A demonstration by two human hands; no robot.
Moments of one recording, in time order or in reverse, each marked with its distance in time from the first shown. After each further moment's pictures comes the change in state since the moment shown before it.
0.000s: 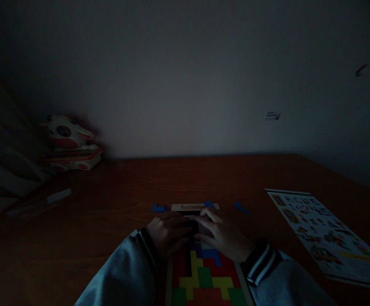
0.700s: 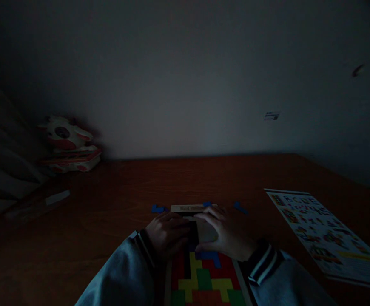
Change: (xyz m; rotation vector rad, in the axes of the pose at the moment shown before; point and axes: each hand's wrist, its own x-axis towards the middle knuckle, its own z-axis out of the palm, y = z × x) left_hand -0.004 -0.005 0.008 0.049 0.051 0.036; right_hand 0.000 0.002 -0.014 0.047 -0.015 0.015
